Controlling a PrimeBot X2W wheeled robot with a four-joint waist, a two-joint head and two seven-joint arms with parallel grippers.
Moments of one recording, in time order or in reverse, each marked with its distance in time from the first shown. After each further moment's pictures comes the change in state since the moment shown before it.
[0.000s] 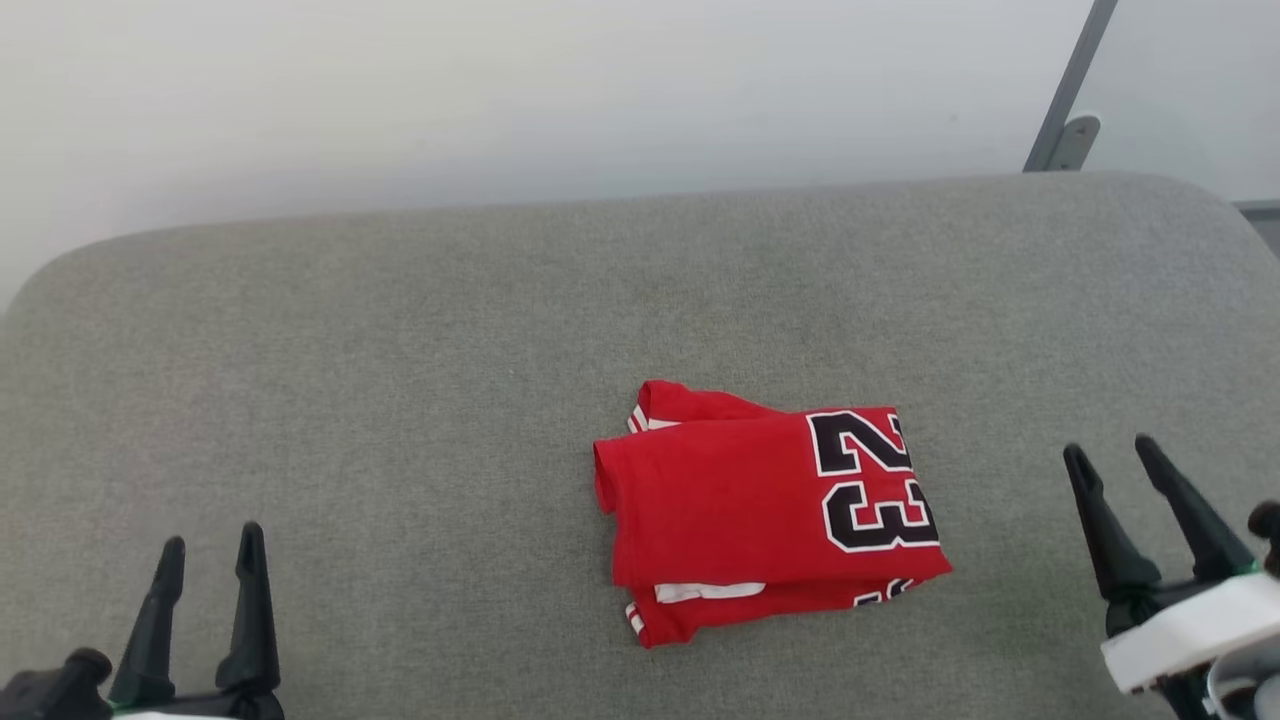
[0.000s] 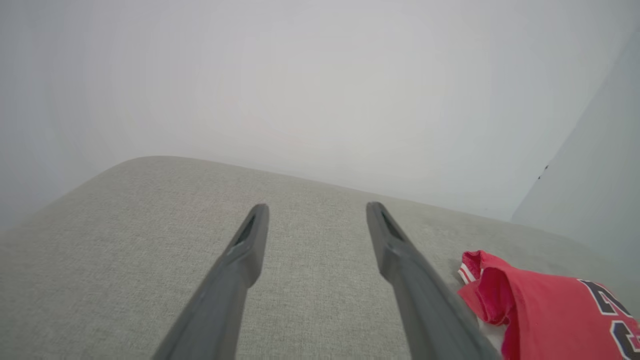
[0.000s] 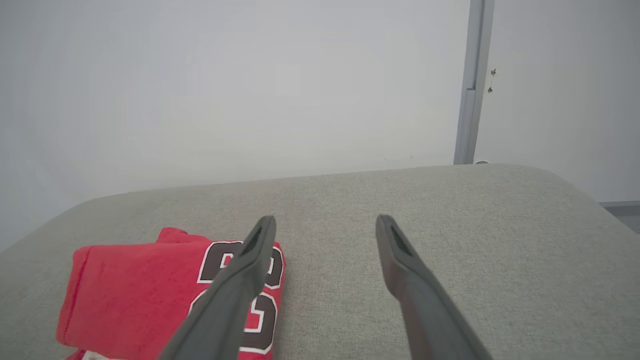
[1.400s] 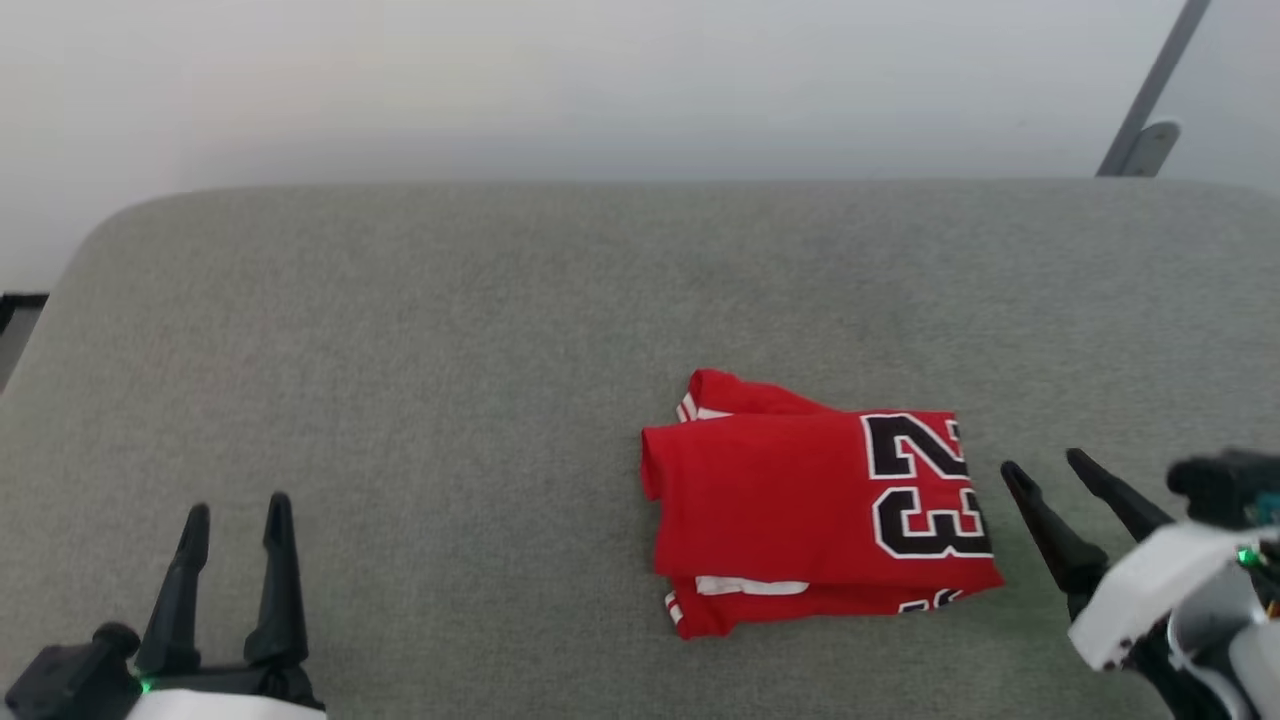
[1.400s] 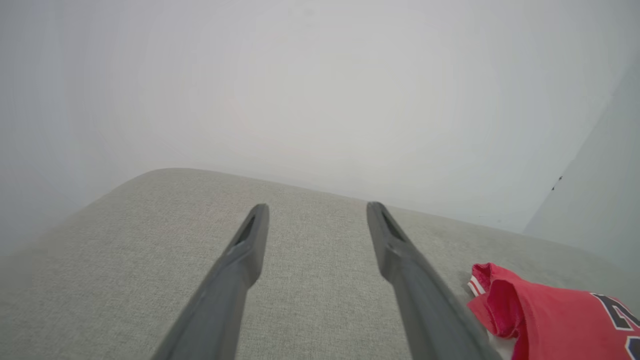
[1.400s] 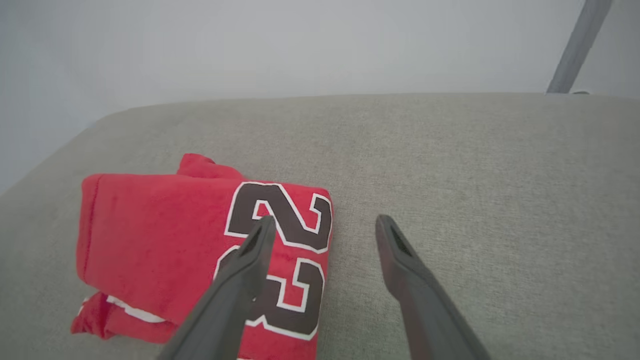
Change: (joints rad) left arm -0.015 -0.040 -0.014 -0.041 0.052 0.000 0.000; right arm -0.090 -0.032 0.116 0.080 0.071 0.000 0.199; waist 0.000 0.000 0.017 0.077
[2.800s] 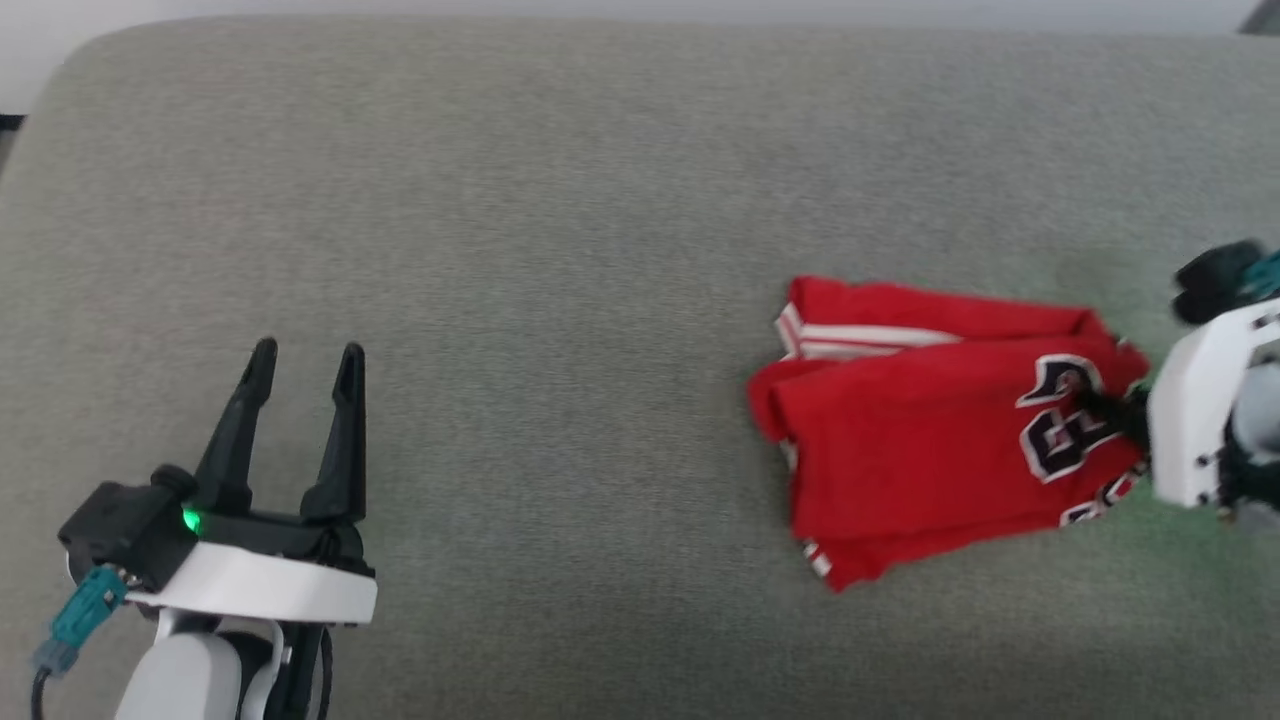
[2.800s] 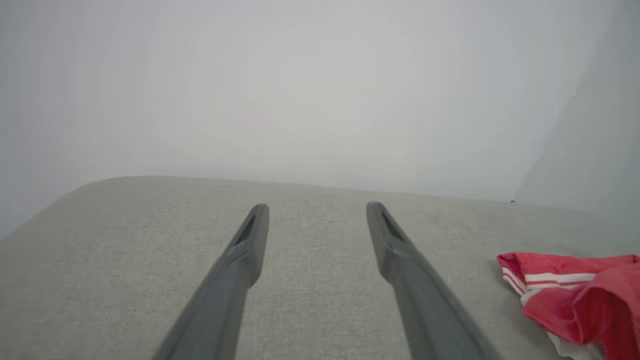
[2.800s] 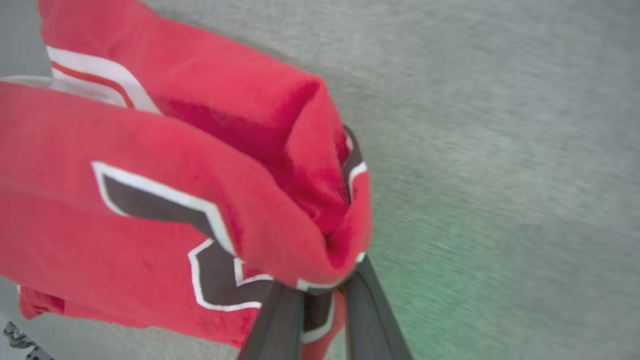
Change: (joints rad) left arm -0.249 0.078 -0.158 0.030 0.001 0.000 0.000; right arm -0.434 -0.199 0.230 0.129 0.235 0.001 0.668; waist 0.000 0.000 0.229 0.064
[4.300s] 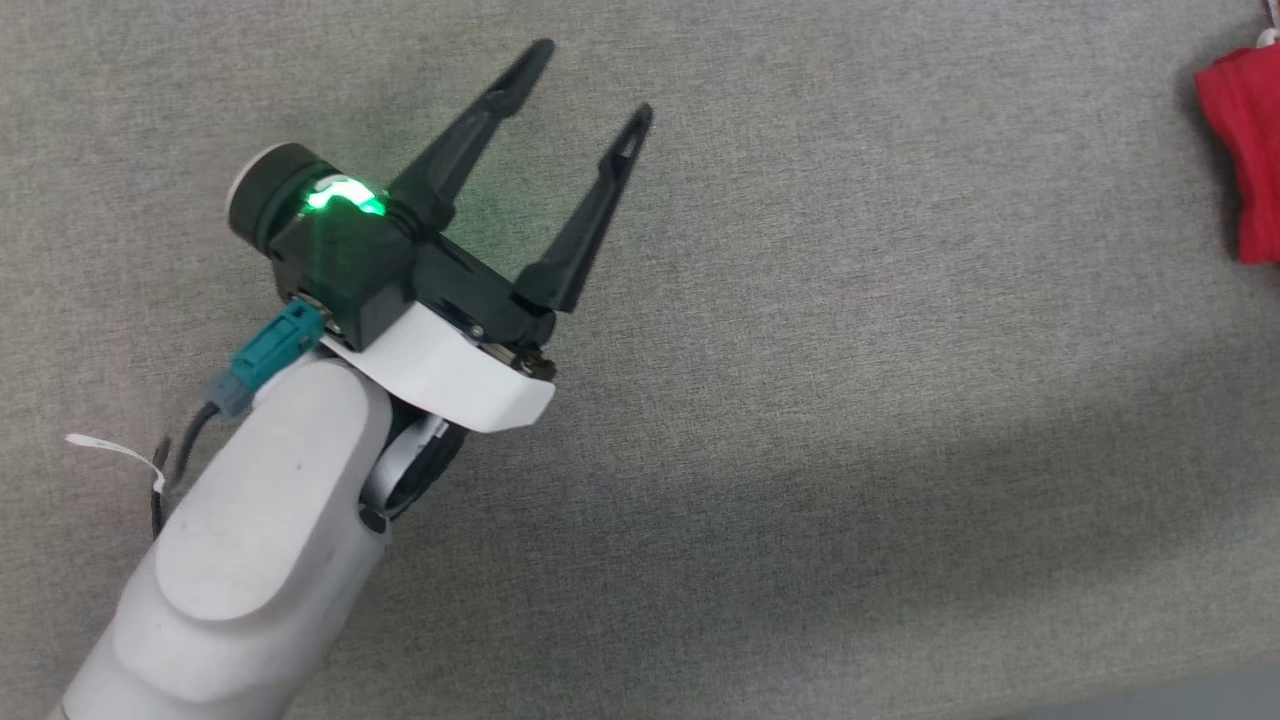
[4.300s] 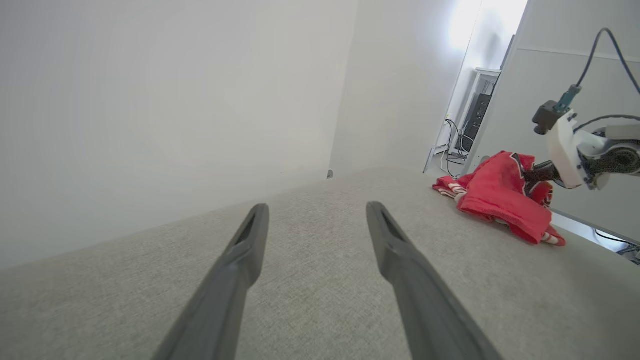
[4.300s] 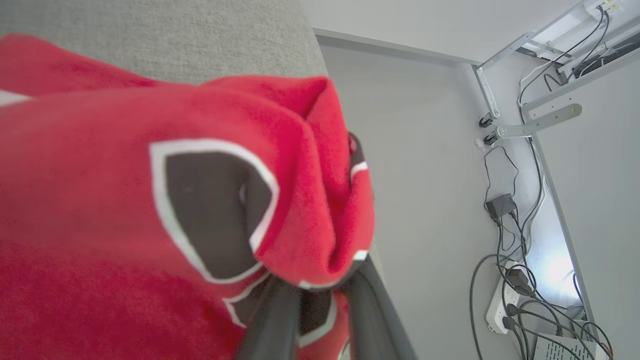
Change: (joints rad) left arm -0.582 0.106 -0.474 0.068 -0.018 0.000 0.000; right arm -0.456 0.003 -0.421 0.632 -0.665 -0.001 -0.425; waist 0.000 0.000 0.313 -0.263
